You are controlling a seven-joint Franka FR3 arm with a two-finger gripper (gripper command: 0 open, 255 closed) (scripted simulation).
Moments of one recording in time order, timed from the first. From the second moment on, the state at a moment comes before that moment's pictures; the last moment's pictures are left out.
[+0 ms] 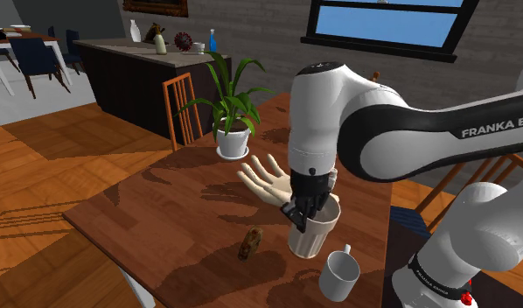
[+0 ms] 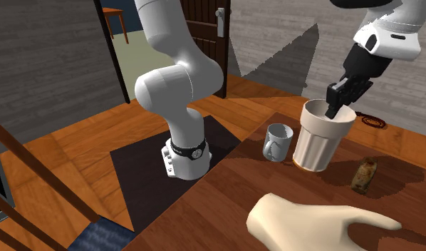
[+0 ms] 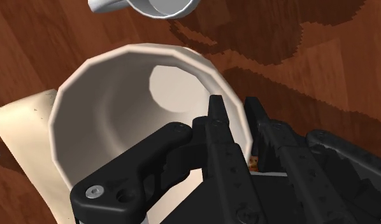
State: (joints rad) arm 0.03 -0.46 0.65 -2.37 0.32 1.86 0.65
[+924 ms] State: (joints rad) arm 0.03 -0.40 0.70 -2.46 0.32 2.02 0.66
